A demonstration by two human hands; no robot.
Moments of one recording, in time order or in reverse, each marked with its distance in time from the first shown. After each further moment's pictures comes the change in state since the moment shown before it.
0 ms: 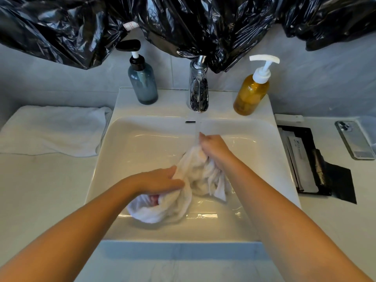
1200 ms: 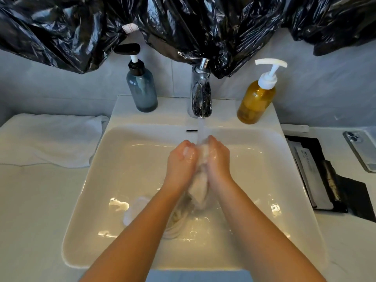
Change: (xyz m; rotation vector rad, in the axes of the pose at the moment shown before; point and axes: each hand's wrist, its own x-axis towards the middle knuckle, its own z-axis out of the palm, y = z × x) left_hand 0.059 0.056 0.022 -0.747 0.869 0.394; right_hand -0.011 -0.002 0.021 0.661 0.211 0.018
